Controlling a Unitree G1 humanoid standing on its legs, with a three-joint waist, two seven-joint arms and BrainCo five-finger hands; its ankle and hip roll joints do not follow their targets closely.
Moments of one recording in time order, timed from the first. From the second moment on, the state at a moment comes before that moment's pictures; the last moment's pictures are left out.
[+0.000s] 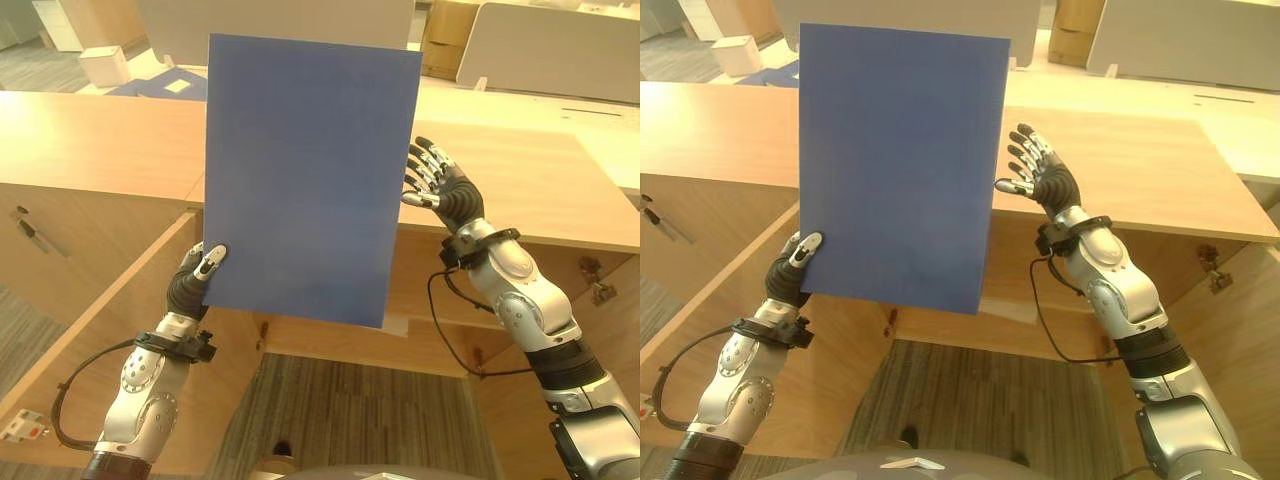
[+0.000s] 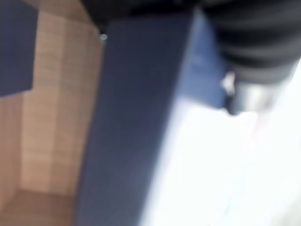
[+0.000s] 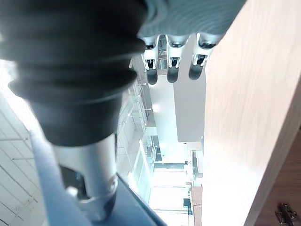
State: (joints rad) left arm 0.11 0.46 -0.05 -0.12 -0.78 -0.24 -0.47; right arm -0.45 -0.51 0.21 -0.08 0.77 0.16 0.15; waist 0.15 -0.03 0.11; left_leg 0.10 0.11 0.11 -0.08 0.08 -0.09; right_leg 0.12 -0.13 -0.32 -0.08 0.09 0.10
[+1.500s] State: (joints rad) left arm 0.07 0.50 -0.16 -0.03 -0.65 -0.25 -0.33; right arm -0.52 -0.39 0.37 0.04 0.92 0.27 0.08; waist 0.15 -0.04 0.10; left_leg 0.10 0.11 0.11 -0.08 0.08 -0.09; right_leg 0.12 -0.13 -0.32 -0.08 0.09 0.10
